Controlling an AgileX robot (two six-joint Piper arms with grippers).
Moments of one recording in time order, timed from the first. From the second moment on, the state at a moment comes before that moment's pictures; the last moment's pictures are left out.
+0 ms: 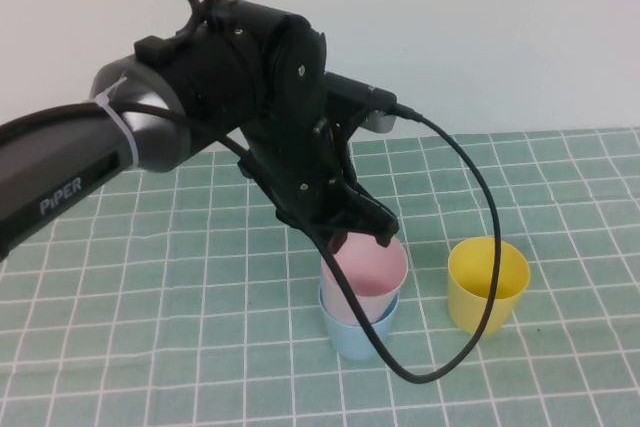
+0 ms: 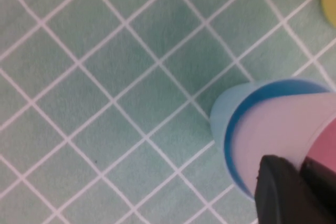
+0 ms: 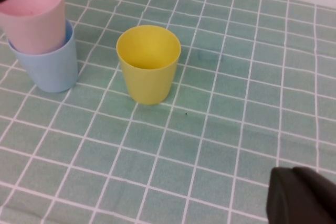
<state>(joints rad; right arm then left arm) 0.03 0.32 -0.57 0.28 0.94 -0.36 -0.68 1.88 -1.67 0.04 1.11 0.04</state>
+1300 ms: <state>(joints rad) 0.27 1.60 -1.17 0.36 0.86 -0.48 -0.68 1.17 -0.98 0.33 0.86 -0.38</state>
